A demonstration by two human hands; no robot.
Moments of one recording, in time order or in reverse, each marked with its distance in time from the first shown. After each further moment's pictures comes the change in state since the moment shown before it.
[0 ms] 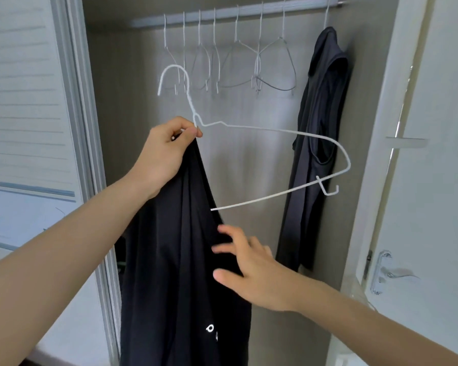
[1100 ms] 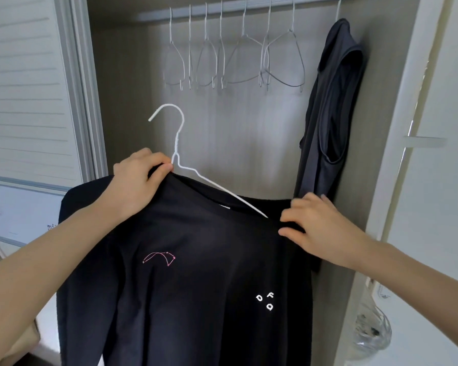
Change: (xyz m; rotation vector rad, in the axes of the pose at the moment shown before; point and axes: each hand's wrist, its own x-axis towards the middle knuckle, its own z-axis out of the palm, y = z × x) left_hand -0.032 -0.050 -0.042 0.593 -0.114 0.062; right_hand 0.001 0.053 -0.089 -0.676 0.229 -0.033
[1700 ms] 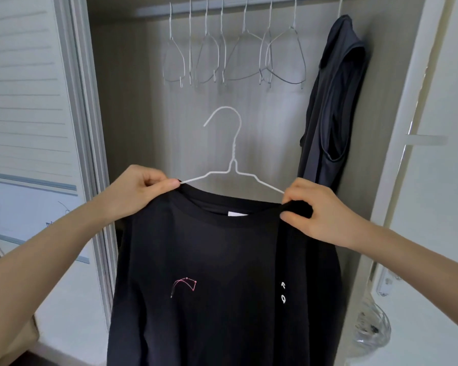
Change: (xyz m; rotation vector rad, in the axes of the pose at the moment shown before) left_hand -0.010 -0.012 0.000 -0.422 -0.291 -0.107; right_hand 0.012 0.003 -0.009 0.425 0.154 -0.009
